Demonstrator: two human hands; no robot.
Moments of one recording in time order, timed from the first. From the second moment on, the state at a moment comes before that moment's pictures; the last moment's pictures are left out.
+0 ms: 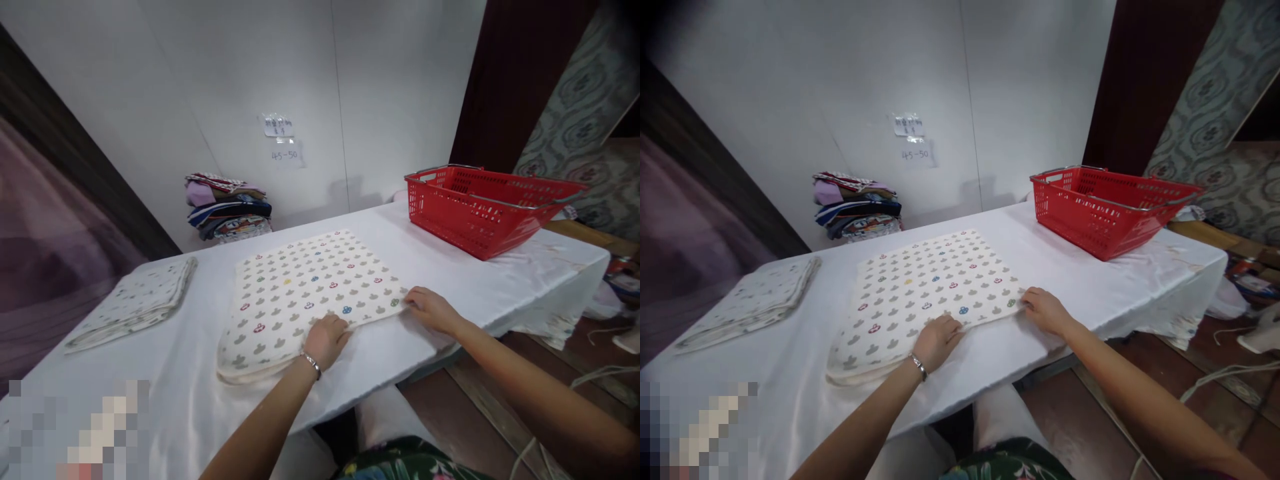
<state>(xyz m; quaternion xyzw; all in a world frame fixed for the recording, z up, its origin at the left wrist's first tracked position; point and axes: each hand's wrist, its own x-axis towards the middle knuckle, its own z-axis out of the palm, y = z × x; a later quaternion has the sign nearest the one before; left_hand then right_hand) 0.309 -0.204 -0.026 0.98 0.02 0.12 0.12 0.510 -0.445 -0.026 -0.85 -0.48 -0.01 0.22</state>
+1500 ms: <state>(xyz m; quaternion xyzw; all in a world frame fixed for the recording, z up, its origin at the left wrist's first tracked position) 0.402 0.004 -0.049 0.96 0.27 -0.03 0.12 0.670 -0.240 -0.052 -0.88 -0.41 0.08 0.25</state>
